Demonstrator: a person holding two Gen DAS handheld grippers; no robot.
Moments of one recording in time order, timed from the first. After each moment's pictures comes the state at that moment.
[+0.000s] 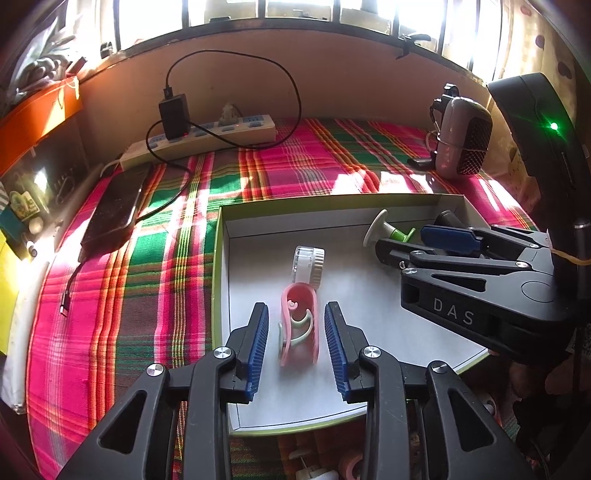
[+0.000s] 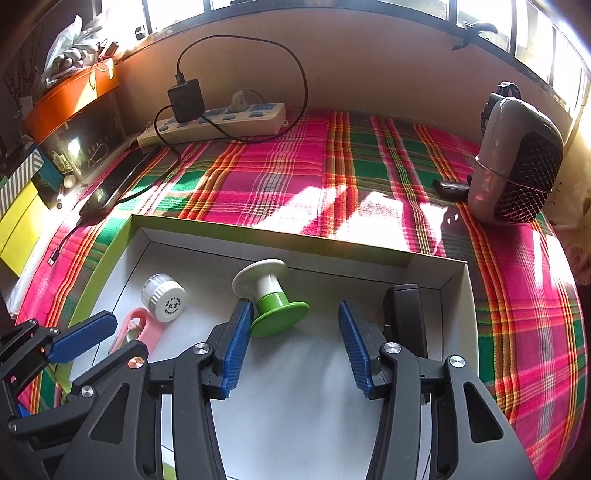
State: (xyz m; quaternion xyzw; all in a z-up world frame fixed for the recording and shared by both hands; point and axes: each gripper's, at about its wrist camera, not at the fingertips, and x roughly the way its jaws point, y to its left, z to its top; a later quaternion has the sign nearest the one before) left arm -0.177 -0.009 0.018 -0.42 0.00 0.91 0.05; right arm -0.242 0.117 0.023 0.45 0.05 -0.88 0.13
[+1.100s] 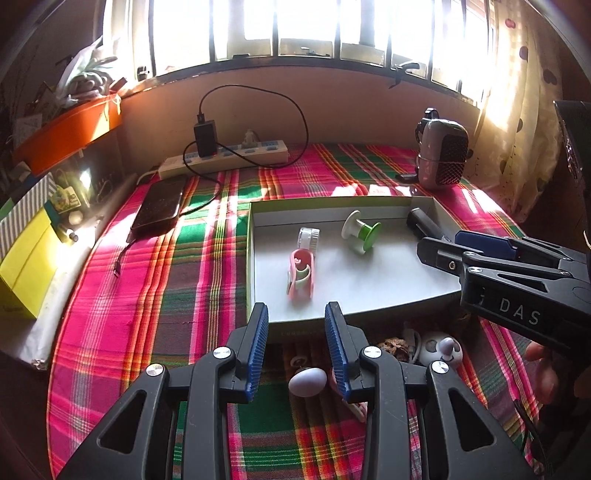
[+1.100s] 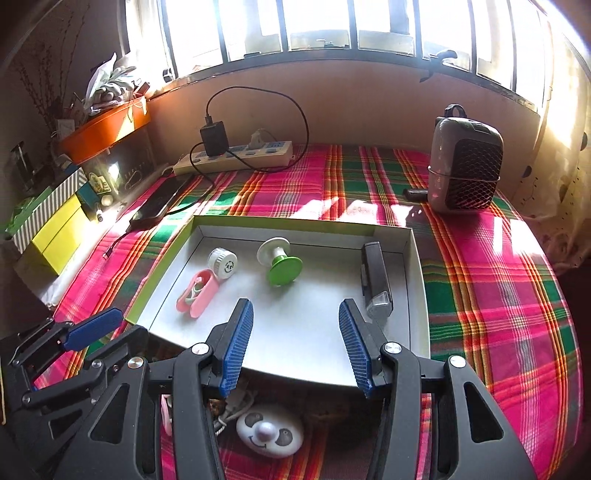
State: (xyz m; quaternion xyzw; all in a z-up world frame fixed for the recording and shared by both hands) left arm -0.096 -0.015 0.045 -0.37 0.00 0.93 0.03; right arm -0.149 0.140 0.063 0.39 0.01 -0.91 0.14
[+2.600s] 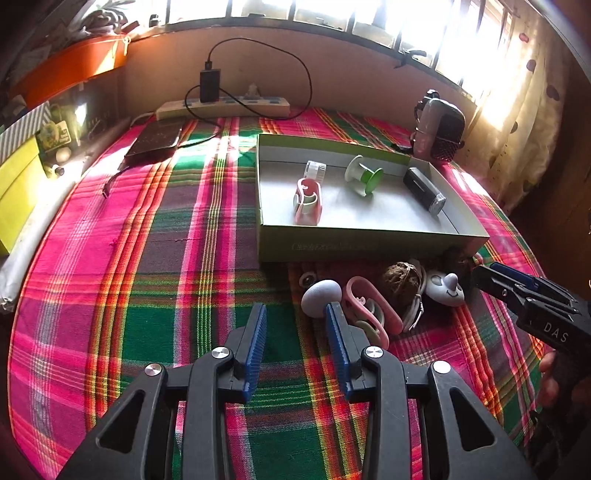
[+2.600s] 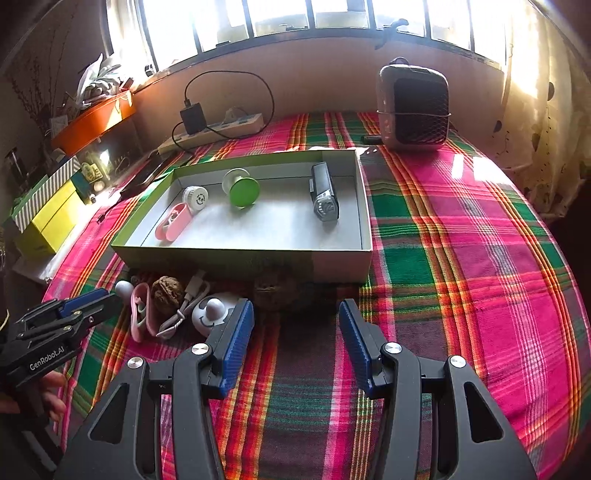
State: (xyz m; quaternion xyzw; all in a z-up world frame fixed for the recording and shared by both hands) left arm -0.075 -0.039 0.007 -0.42 -0.06 0.90 0.07; right arm -0.096 0.189 0.028 0.41 -0.02 -0.90 0.12
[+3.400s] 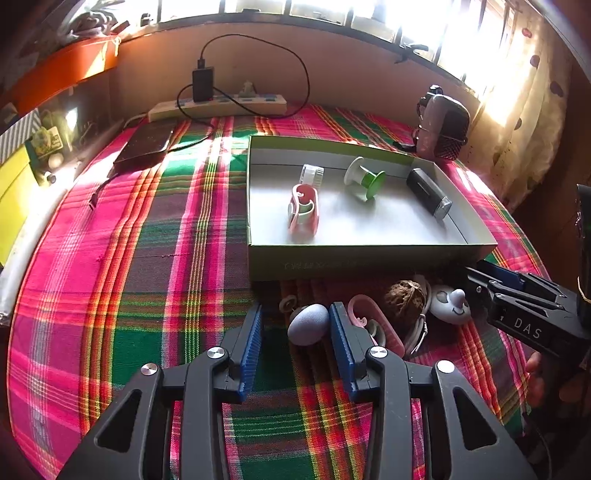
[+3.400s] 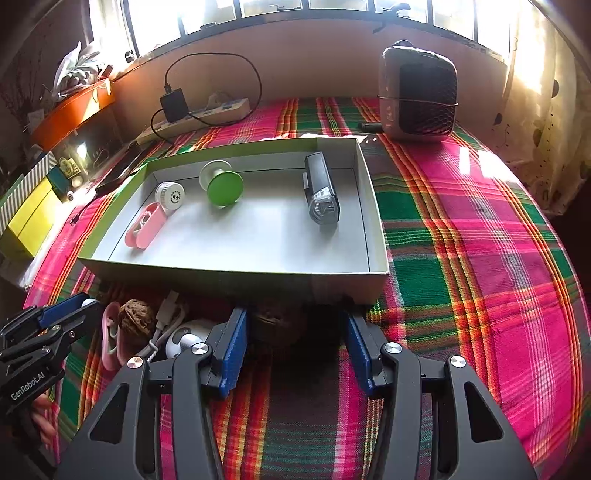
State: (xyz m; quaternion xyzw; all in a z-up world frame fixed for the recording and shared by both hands) left arm -0.095 -0.032 0.006 -0.43 -0.05 0.90 0.06; right arm -0.125 0.177 0.016 0.43 -0.01 -0.90 0.09
